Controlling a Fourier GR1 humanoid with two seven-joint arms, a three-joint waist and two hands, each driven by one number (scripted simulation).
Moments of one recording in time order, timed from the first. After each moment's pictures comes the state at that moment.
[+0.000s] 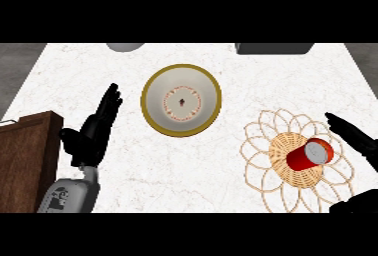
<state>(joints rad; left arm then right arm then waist) -0.18 0.11 -0.08 -1.49 0.01 0.11 0.07 0.06 -0.53 -0.10 -1.71 -0.05 0.44 0.11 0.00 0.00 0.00</state>
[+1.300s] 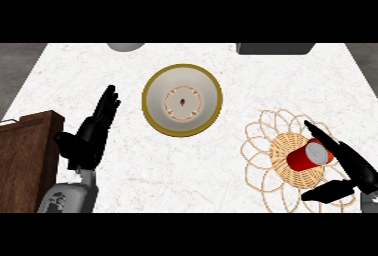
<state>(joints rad) -0.15 0.07 -0.05 -1.54 -0.04 0.07 0.09 -0.02 -0.36 -0.10 -1.40 0.33 0.38 -0.08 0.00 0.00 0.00</state>
